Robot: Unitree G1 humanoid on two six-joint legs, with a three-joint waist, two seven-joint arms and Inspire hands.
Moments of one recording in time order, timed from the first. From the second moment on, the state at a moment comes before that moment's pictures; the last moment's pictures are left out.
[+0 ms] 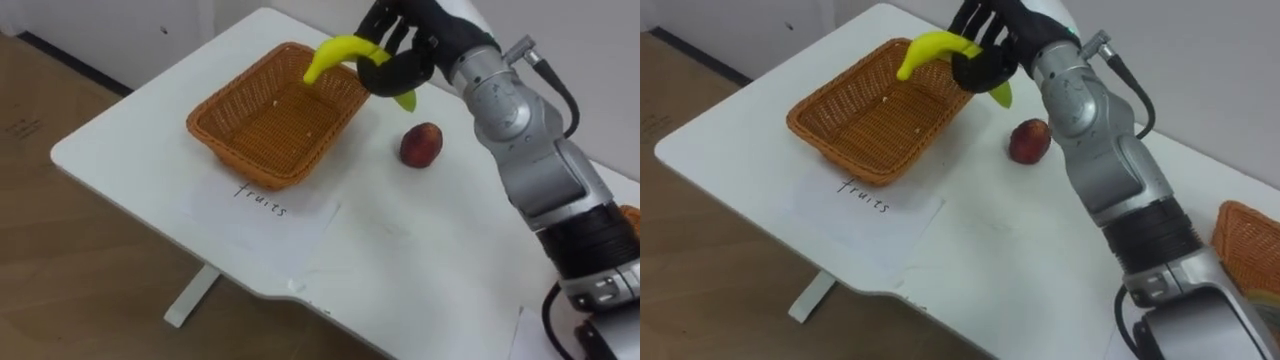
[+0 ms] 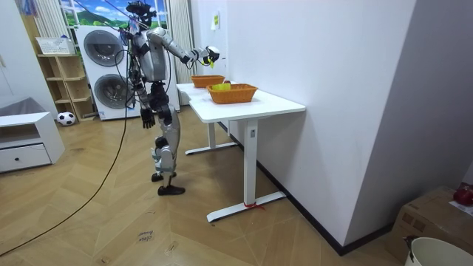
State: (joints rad) left arm 0.27 0.25 0.11 0.94 0.17 0.20 0.10; right arm -0.67 -0.40 0.33 0.21 -0.36 0.24 0.06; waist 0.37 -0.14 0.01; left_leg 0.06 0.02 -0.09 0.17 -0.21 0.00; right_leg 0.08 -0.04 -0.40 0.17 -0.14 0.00
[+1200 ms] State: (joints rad) left arm 0.29 0.28 0.11 0.91 0.27 0.20 0.05; right arm -0.67 -0.35 0.50 0.39 -0.33 0.20 -0.07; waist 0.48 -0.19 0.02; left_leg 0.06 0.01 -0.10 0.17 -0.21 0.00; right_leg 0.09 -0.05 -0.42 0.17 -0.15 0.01
